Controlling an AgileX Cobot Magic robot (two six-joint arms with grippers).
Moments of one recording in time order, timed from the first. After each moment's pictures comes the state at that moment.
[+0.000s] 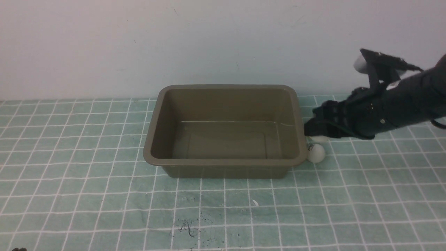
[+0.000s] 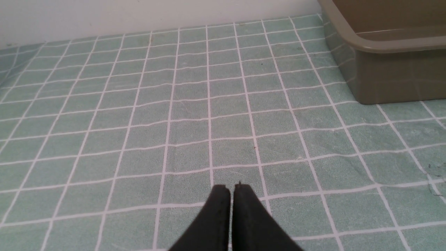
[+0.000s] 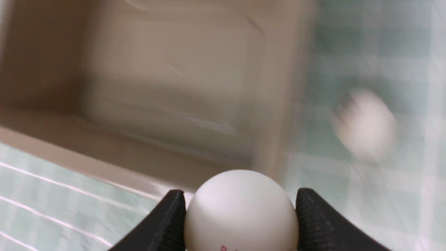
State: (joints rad) right arm 0.27 1.56 -1.14 0.61 0.68 -0.26; left arm -0.01 -0.01 0.02 -0.05 0.38 0.08
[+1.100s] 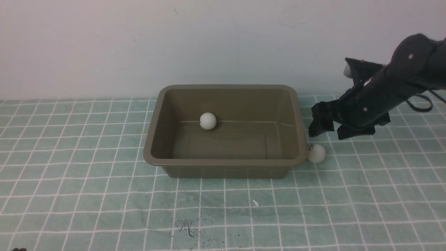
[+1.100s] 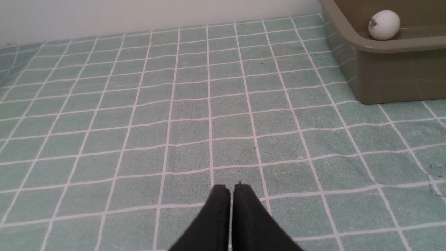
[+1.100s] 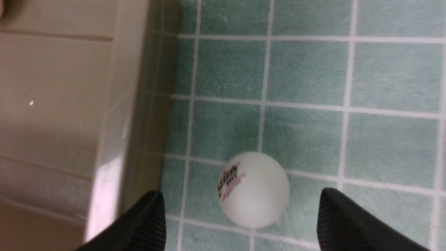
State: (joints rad) right arm 0.14 1.96 -1.41 0.42 0.82 -0.11; left arm -0.01 -0.01 0.02 -0.05 0.38 0.08
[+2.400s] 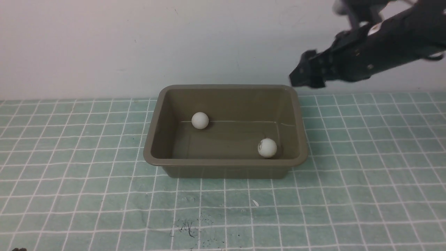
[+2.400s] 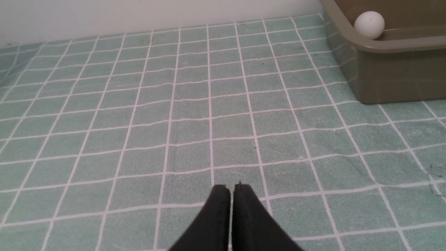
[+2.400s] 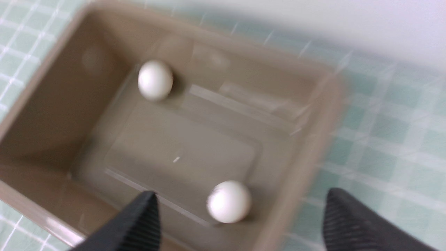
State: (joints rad) right arm 0.26 1.58 -1.43 0.34 0.79 -0.20; left arm -0.01 -0.01 0.02 -0.05 0.38 0.08
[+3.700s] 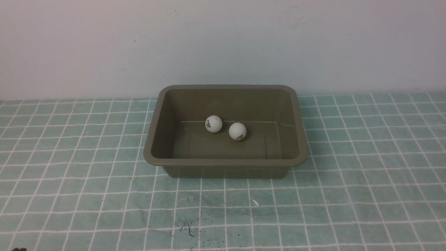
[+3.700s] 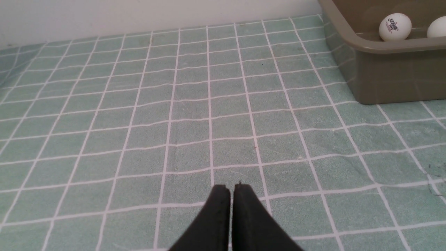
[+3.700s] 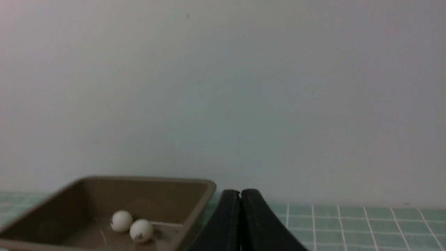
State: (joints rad) right arm 0.25 -0.02 -0.27 -0.24 0.41 0.35; left arm -0.01 -0.01 0.02 -0.05 0.38 0.08
